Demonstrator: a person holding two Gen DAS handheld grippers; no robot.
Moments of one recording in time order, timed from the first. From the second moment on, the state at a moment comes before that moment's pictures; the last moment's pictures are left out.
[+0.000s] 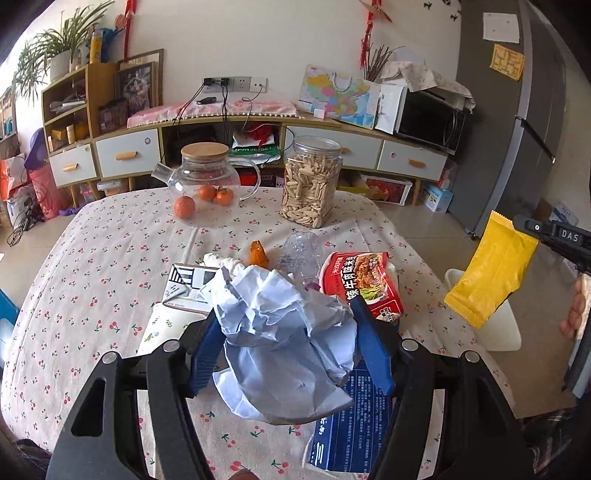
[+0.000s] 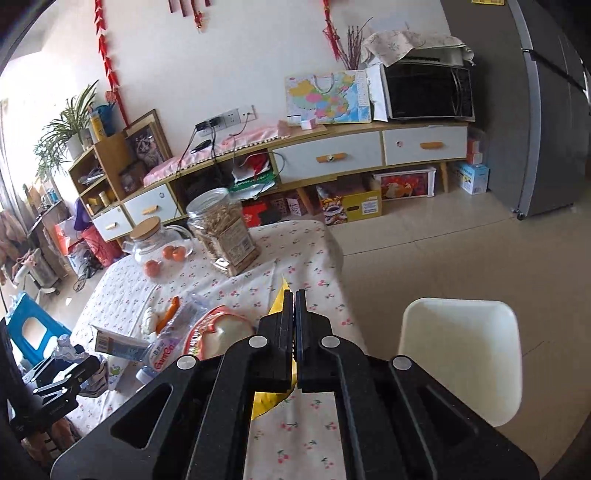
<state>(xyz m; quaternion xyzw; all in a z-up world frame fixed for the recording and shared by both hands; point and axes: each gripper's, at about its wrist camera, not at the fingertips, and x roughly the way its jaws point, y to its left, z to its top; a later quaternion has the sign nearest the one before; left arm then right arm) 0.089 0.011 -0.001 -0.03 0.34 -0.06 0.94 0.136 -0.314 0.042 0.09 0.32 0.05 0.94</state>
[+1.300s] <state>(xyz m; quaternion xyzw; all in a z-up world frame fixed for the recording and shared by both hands) 0.163 -0.361 -0.030 0.03 0.38 -0.27 0.88 0.083 -0.531 -0.003 0.10 0.28 -0.39 0.87</state>
